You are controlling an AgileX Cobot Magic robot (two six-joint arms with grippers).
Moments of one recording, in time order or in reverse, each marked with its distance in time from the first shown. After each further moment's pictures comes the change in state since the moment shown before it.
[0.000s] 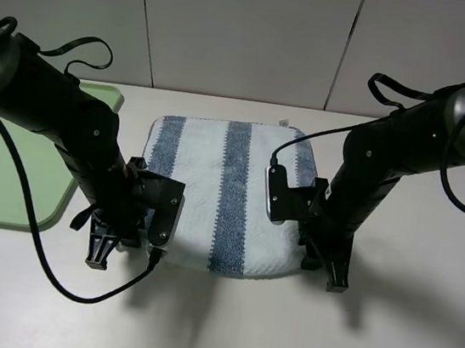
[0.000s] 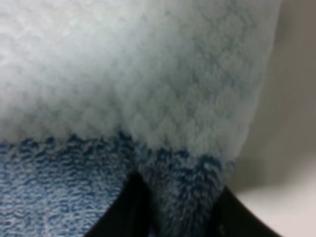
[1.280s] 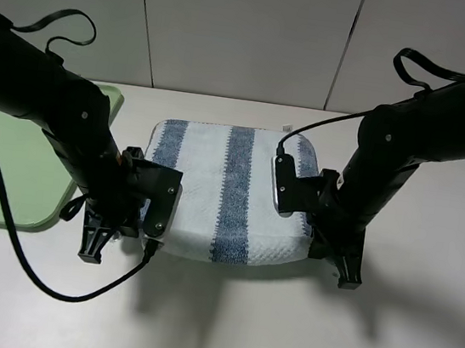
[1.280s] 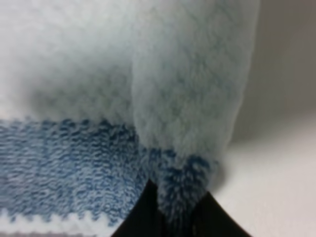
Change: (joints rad) left arm 0.000 -0.103 0.002 -0.004 0.072 0.000; right arm 0.000 -0.110 0.003 -0.001 0.092 0.000
